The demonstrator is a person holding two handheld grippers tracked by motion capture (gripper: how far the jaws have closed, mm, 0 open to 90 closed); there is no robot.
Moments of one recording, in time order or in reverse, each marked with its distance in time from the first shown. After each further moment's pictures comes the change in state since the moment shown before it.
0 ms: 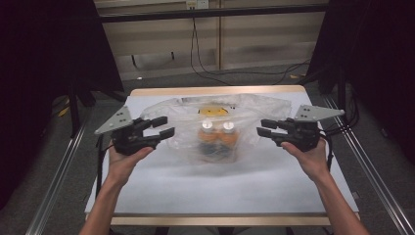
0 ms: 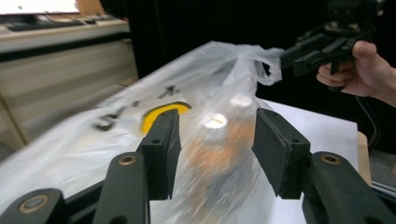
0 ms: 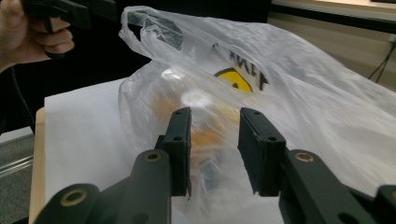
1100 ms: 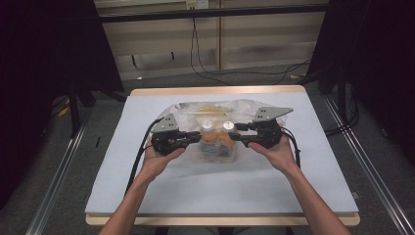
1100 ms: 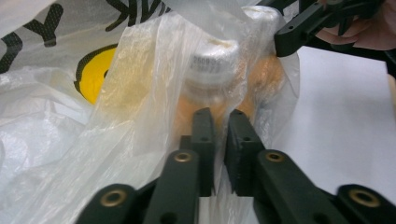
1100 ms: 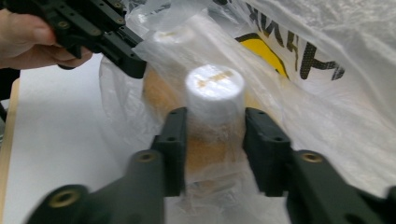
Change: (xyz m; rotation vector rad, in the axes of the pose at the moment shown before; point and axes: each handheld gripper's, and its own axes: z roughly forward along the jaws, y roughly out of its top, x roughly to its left) left arm 0.004 -0.042 0.075 0.203 -0.062 0.019; right arm 0.005 -0.013 0.081 0.141 0.036 -0.030
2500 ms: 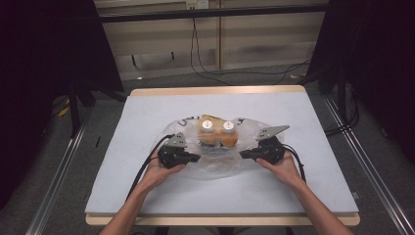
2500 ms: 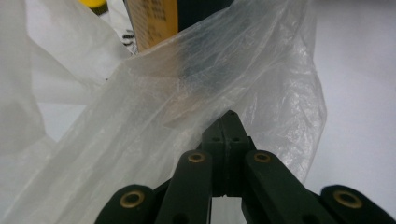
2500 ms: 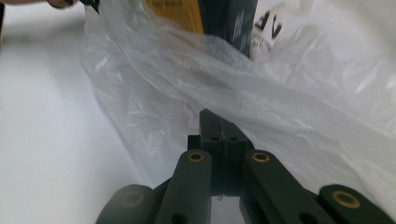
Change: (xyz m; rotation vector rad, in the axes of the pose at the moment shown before) left arm 0.002 -0.059 0.035 0.276 -0.084 0.017; right arm -0.016 -0.082 0.017 0.206 0.087 0.112
